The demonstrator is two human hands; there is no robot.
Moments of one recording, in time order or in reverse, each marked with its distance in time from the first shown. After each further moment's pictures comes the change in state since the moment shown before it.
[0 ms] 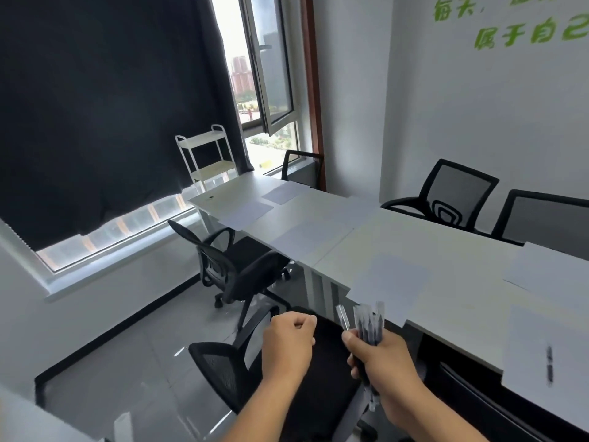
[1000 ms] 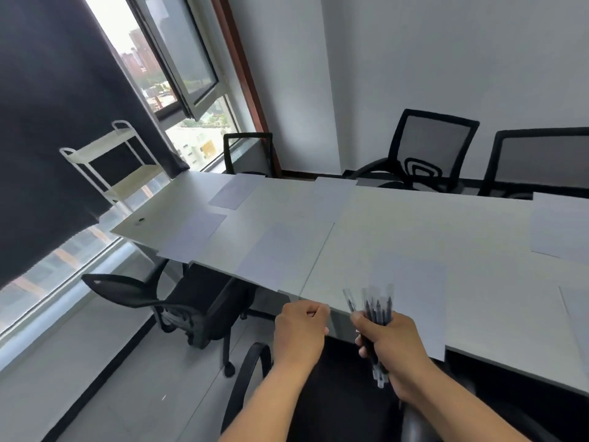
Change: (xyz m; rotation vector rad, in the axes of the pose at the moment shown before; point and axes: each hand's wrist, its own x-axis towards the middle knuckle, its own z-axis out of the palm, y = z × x) left_hand 0.291 0.015 0.104 0.096 -0.348 0.044; right_hand 0.282 -0.004 0.036 0.203 0.244 0.097
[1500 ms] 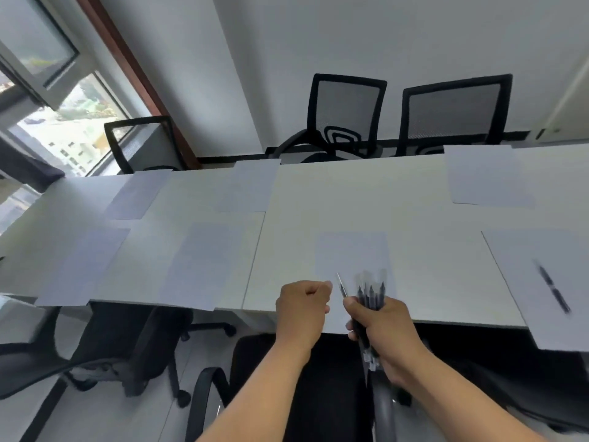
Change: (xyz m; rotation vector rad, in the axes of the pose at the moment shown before) left_hand 0.080 0.027 0.102 -0.154 -0.302 0.011; right_hand 0.059 0.015 -0.045 0.127 0.272 0.033
